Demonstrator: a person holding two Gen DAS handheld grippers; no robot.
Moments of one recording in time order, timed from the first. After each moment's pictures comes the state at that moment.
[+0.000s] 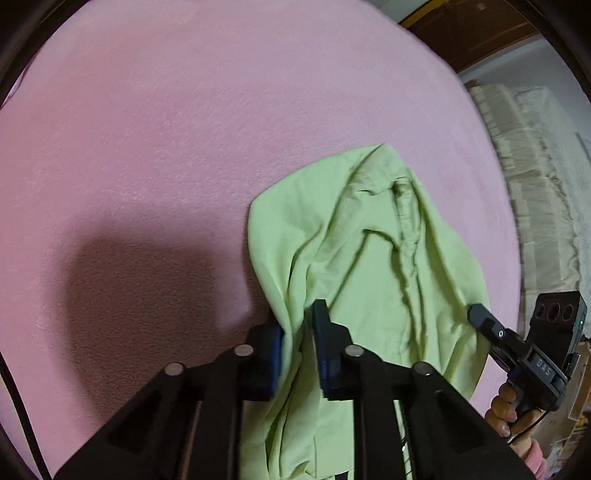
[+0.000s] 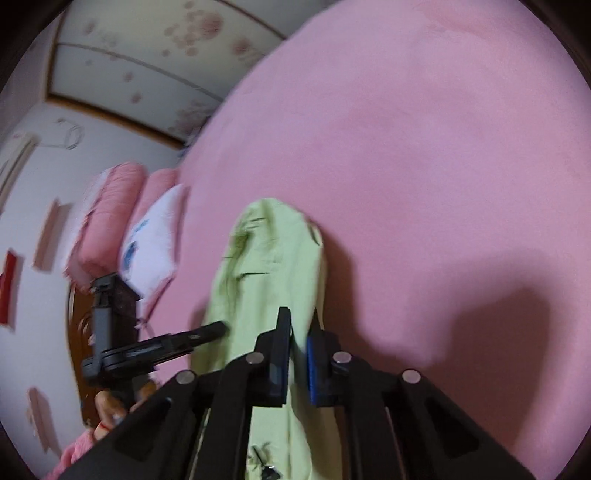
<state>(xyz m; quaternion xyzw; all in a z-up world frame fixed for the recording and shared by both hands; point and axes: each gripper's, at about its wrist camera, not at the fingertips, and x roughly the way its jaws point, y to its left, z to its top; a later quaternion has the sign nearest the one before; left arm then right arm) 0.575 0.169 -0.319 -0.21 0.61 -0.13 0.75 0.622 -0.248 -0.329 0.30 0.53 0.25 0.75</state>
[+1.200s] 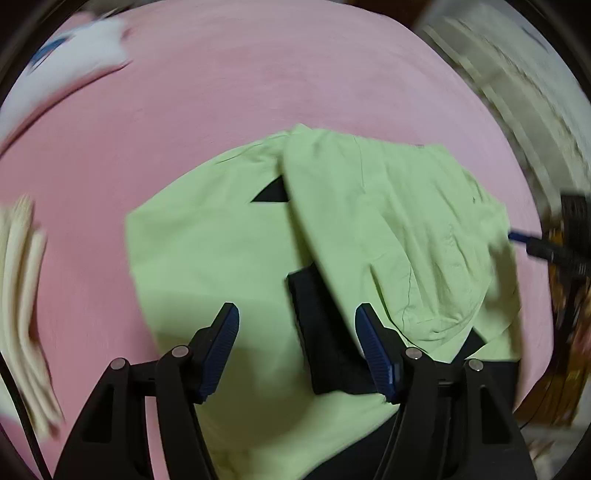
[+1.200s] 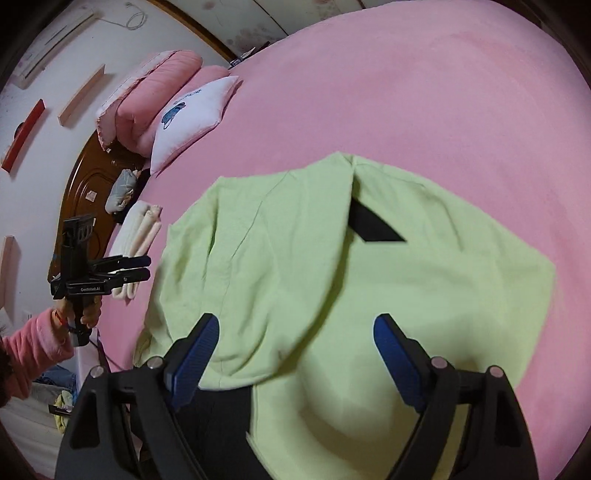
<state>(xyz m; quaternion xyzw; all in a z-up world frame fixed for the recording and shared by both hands) 0.299 0.233 -0.231 -0.07 0.61 -0.12 0.78 0.383 -0.289 -0.265 0.12 0.57 0.32 0.75</state>
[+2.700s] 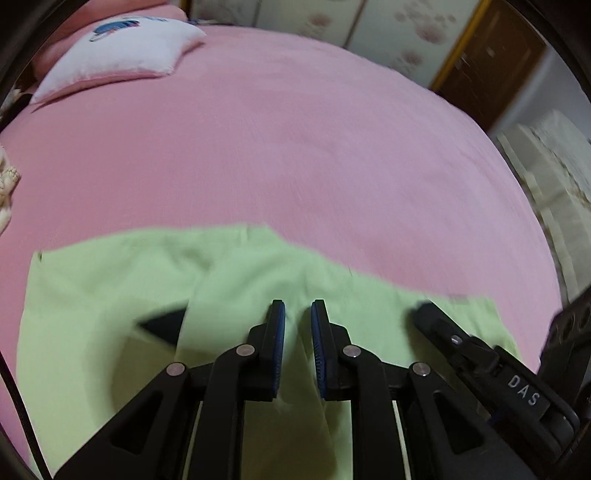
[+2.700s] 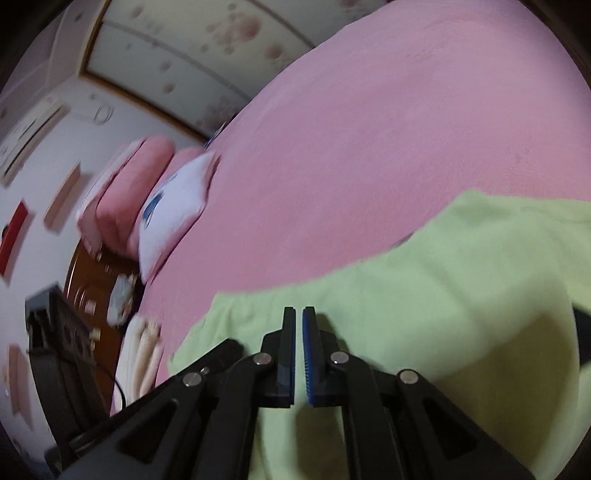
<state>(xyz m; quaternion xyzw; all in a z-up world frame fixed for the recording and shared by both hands) 0.368 0.117 -0.299 -0.17 0.48 0.05 0.86 0.479 -0.169 -0.349 0.29 0.48 0.23 0.80</state>
